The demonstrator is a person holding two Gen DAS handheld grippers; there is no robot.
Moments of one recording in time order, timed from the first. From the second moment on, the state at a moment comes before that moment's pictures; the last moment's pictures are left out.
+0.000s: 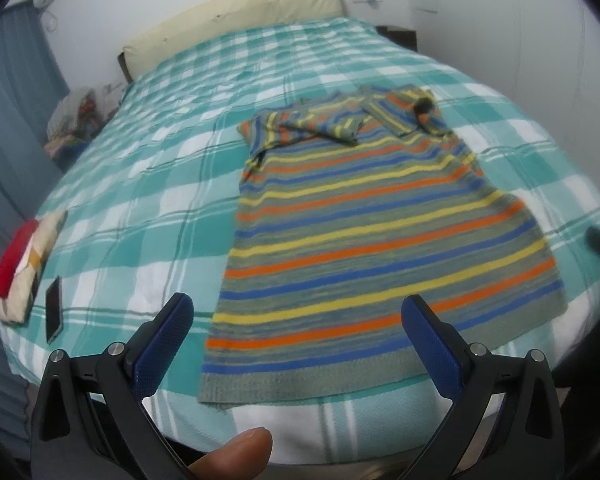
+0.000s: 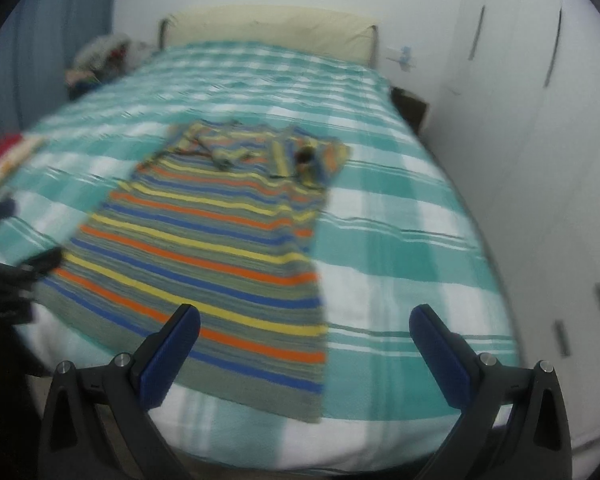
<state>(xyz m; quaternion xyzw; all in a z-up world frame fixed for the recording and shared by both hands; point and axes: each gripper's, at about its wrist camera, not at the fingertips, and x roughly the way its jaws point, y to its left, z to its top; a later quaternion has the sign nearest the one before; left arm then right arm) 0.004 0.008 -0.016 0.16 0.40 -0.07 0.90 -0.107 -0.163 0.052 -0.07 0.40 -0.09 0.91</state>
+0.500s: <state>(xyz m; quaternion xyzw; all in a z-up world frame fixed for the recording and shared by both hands) 0.015 0.023 -0.033 0.16 0.42 -0.05 0.89 -0.110 -0.183 0.048 -0.09 0.42 -0.16 0.89</state>
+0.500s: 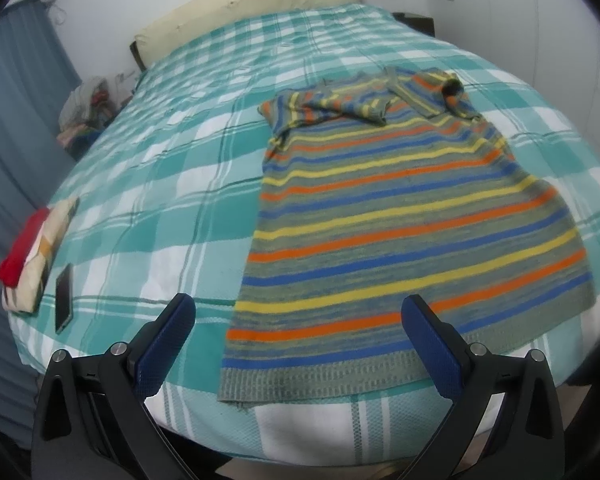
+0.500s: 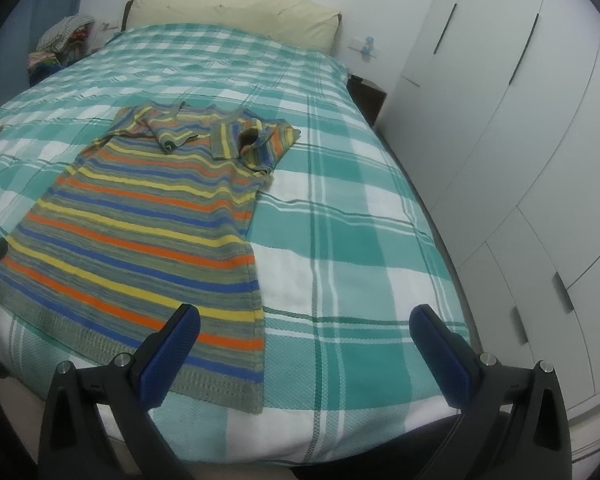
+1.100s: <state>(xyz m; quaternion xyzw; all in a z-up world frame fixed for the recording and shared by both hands) 0.031 0.039 -0.043 0.13 0.45 -0.11 0.87 -0.107 -0.185 0.040 -0.09 0.42 -0.15 0.89</state>
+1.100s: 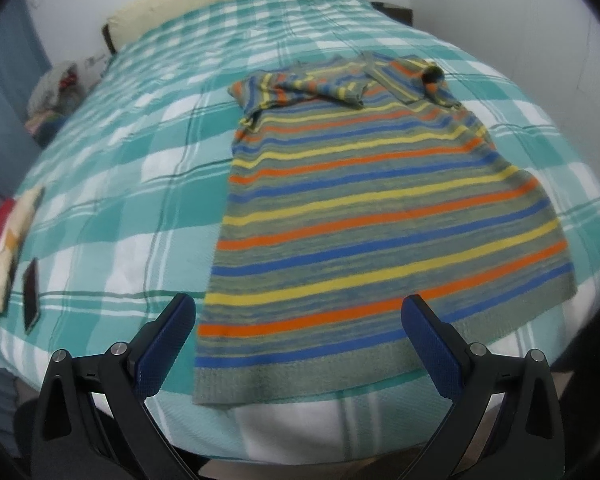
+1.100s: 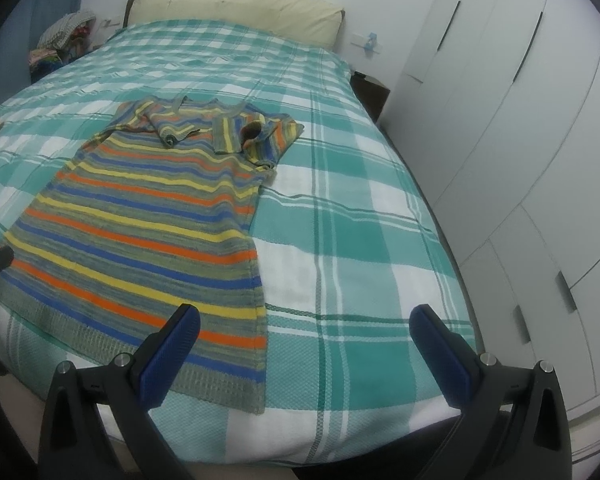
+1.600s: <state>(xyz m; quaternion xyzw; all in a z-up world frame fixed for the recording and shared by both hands) 0.054 0.087 -0.114 0.08 0.55 -0.14 0.82 -0.090 -0.277 -0.048 0.25 0.54 0.07 0.80</state>
